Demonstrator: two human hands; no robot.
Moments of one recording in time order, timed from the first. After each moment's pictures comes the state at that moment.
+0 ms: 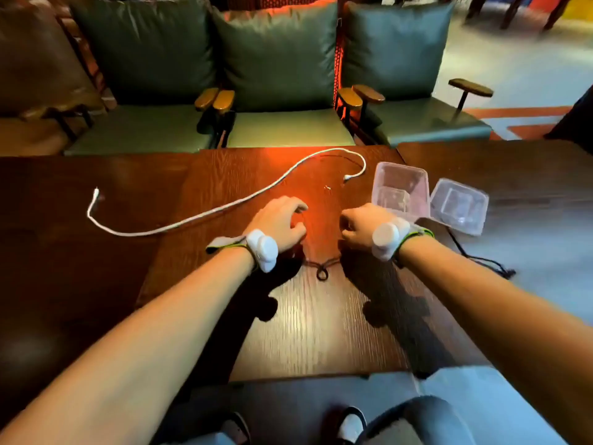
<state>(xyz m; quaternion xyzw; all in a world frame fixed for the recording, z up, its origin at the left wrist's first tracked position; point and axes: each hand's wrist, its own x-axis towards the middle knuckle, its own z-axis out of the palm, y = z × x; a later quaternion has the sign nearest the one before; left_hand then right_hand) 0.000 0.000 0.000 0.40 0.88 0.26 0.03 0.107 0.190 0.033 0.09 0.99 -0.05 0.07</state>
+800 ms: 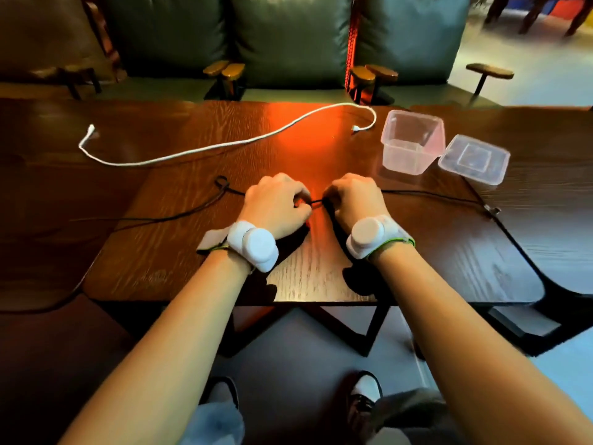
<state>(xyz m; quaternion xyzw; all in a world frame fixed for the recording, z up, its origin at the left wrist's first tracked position) 0.094 -0.032 -0.031 0.34 0.91 0.22 0.00 0.154 0.132 -0.040 0.08 0.98 -0.13 -0.13</state>
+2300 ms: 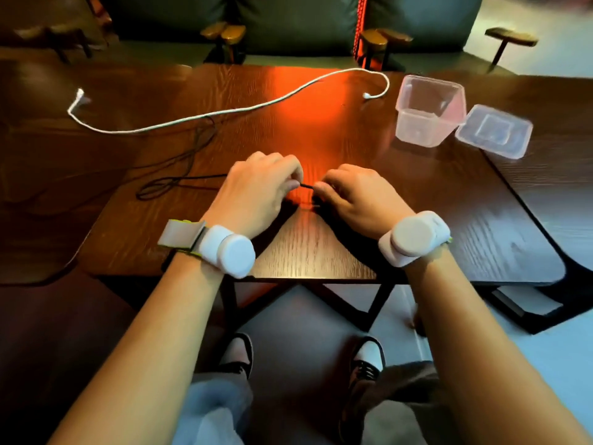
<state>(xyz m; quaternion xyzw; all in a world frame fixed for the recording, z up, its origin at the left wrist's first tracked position) 0.103 -0.073 -0.047 0.44 0.87 0.19 -0.13 0.193 0.107 -0.034 -0.01 0.98 -0.17 -0.07</state>
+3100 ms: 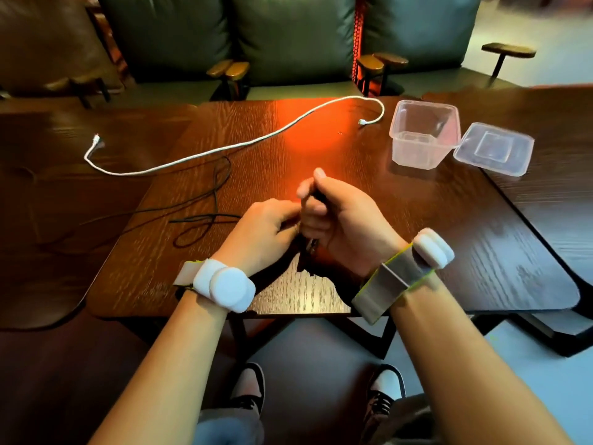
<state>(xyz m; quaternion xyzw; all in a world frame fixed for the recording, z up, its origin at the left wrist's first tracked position) 0.112 -0.064 -0.048 0.45 0.82 0.35 -0.05 0.188 0.068 -0.010 0.04 0.50 -0.86 0.01</state>
